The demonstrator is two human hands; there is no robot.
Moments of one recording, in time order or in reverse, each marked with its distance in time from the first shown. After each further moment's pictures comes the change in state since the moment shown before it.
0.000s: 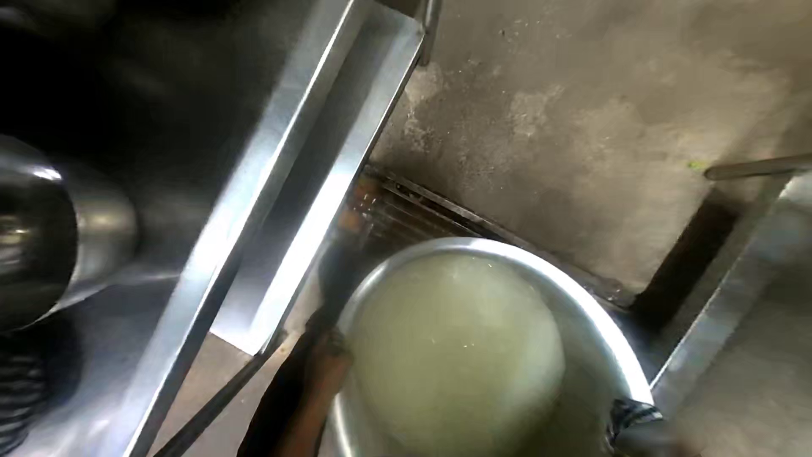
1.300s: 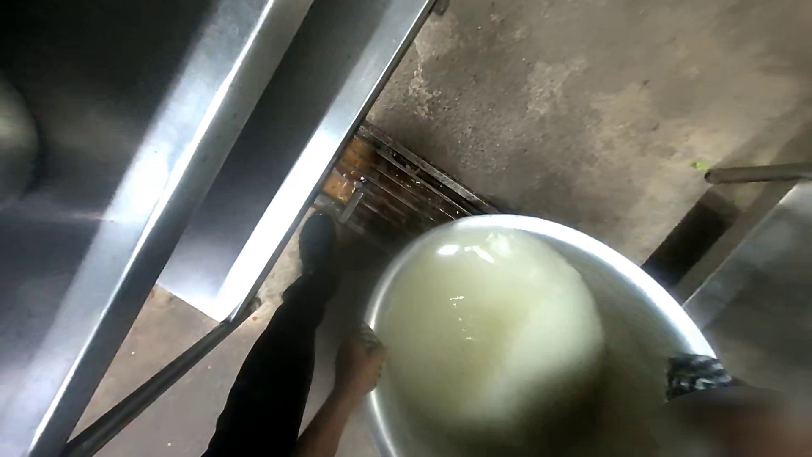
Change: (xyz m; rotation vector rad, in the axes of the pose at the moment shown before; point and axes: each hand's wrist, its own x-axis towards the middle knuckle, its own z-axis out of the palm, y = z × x) left_hand -0.024 -0.015 0.100 0.005 -0.232 -0.106; right_hand 0.047 -0.096 -0.085 -0.672 0.039 0.011
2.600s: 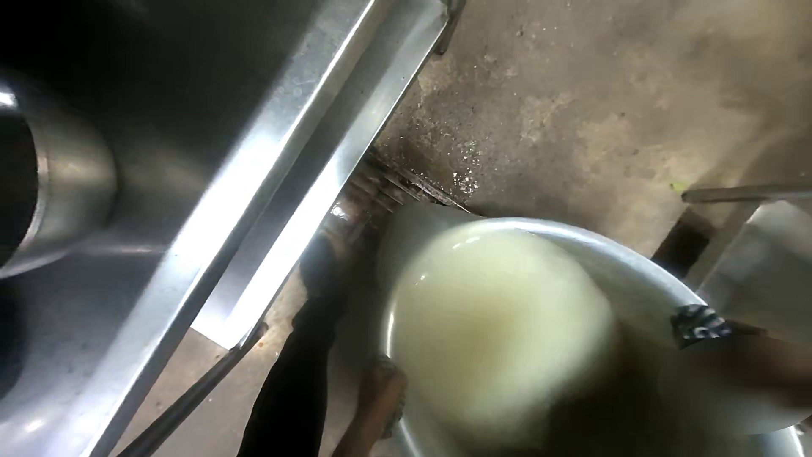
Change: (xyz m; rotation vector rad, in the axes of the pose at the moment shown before) left_hand 0.000 -0.015 0.006 -0.344 -0.180 -0.019; right_hand 0.009 -0.120 -0.049 -0.246 0.019 0.021
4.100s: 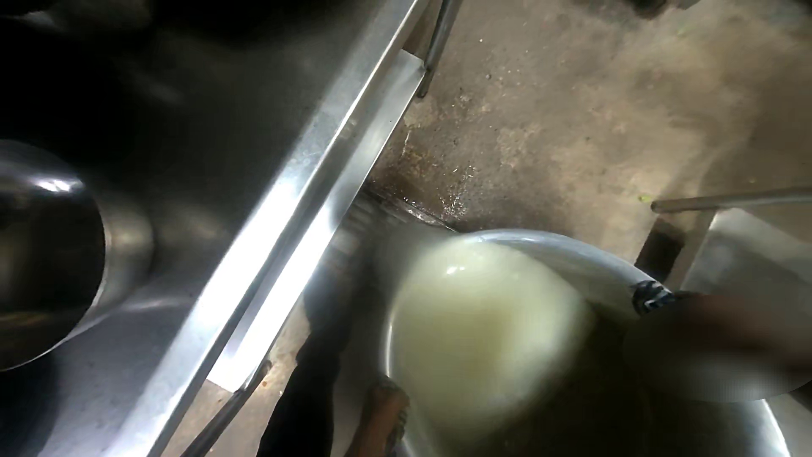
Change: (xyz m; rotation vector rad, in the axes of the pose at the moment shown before) left_hand 0.004 0.023 -0.016 -0.059 -0.041 -0.135; right_hand 0.002 -0.058 -0.040 -0.254 -0.032 -0.032
